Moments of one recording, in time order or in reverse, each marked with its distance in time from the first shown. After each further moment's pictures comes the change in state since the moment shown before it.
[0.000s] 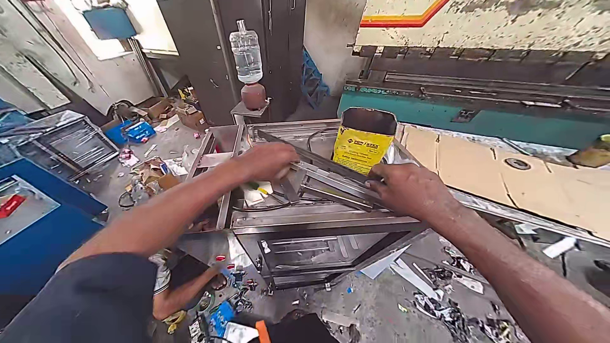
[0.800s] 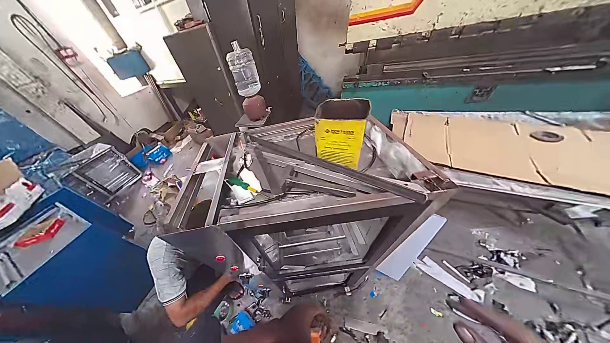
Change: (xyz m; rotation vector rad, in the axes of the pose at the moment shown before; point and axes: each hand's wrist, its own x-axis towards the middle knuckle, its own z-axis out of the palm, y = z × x) left_hand -0.127 0.317 0.353 -0.973 -0.492 -0.404; right_hand -0.286 0.027 0.121 0.862 0.443 0.160
